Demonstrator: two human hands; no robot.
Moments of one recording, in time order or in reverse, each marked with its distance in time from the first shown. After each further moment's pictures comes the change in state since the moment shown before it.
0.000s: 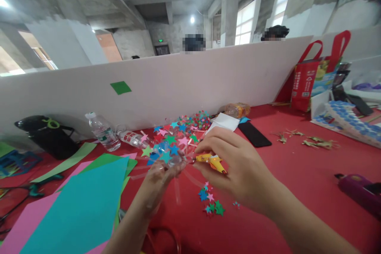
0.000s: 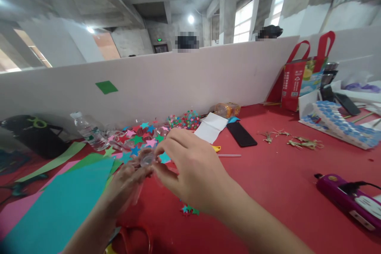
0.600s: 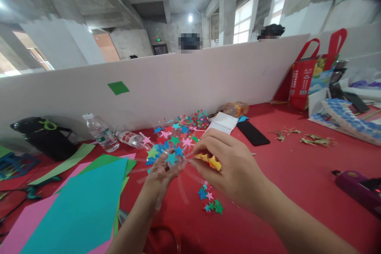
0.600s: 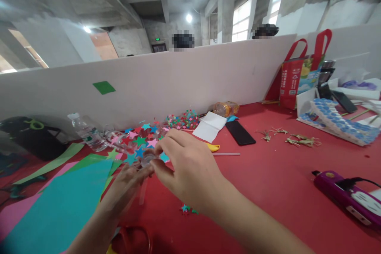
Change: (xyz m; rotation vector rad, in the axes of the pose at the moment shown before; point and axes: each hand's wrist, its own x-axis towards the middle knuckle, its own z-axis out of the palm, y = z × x) left_hand -0.001 0.011 0.009 -0.123 0.058 -0.071; right_hand -0.004 0.001 0.008 -0.013 0.029 0.083
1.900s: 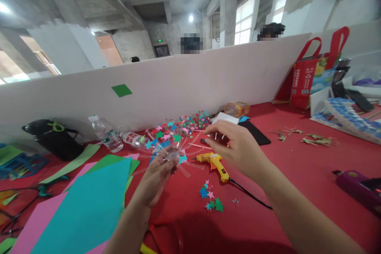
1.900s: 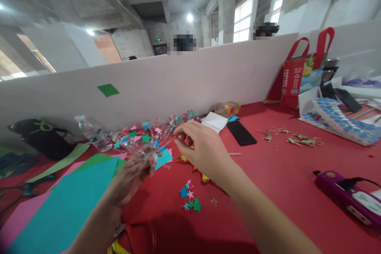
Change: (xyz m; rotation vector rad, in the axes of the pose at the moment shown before) left_hand 0.013 -0.019 -0.015 -0.342 -0.111 -0.098; right_hand 0.012 0.035 -0.013 0.010 -0.012 0.151
